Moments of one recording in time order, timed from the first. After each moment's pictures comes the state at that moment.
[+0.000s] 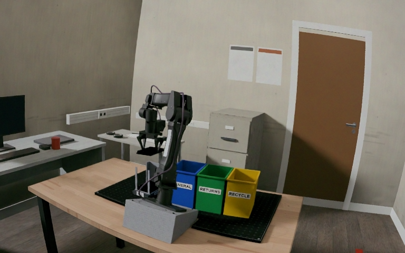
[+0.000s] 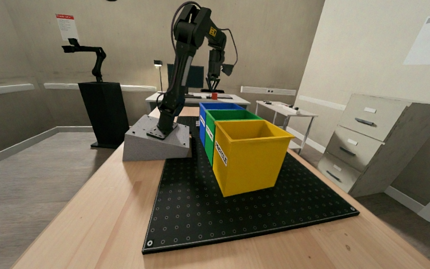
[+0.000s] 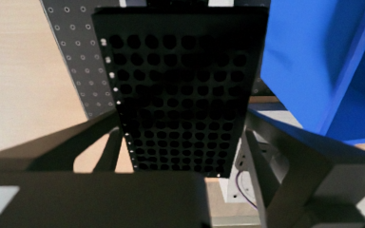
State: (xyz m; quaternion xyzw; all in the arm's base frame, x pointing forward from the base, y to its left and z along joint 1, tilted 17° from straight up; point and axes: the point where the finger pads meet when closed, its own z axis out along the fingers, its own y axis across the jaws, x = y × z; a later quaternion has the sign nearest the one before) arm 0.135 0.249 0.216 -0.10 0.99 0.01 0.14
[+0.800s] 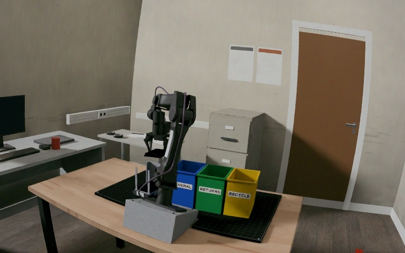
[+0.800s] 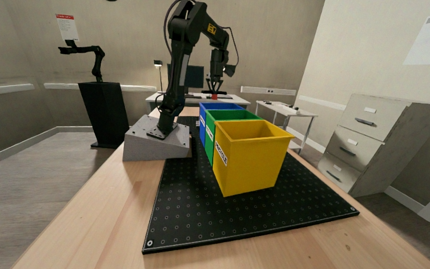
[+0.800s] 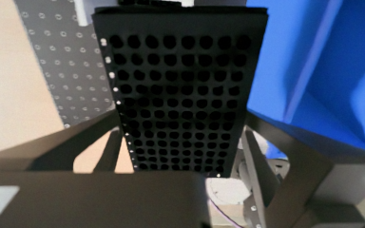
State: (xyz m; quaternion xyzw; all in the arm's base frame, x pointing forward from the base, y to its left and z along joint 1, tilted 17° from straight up) arm 0.148 0.209 0.214 -0.14 0.98 0.00 0.13
